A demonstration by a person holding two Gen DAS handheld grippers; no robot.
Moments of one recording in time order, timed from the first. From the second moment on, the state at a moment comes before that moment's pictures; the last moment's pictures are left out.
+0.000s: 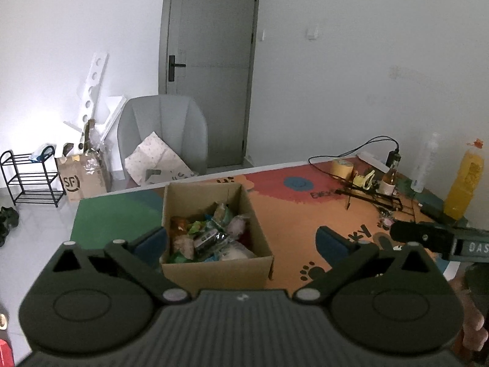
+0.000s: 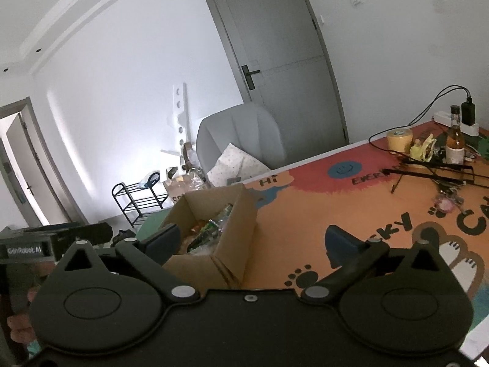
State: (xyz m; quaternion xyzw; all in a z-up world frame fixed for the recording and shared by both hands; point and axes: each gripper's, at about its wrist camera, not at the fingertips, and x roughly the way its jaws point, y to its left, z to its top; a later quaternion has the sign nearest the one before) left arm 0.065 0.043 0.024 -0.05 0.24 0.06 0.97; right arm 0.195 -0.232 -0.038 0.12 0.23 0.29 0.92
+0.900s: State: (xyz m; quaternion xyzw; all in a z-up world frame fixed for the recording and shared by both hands) left arm 0.025 0.019 0.027 -0.05 0.26 0.06 0.96; right arm 0.156 -0.249 -0.005 0.07 0.21 0.30 0.93
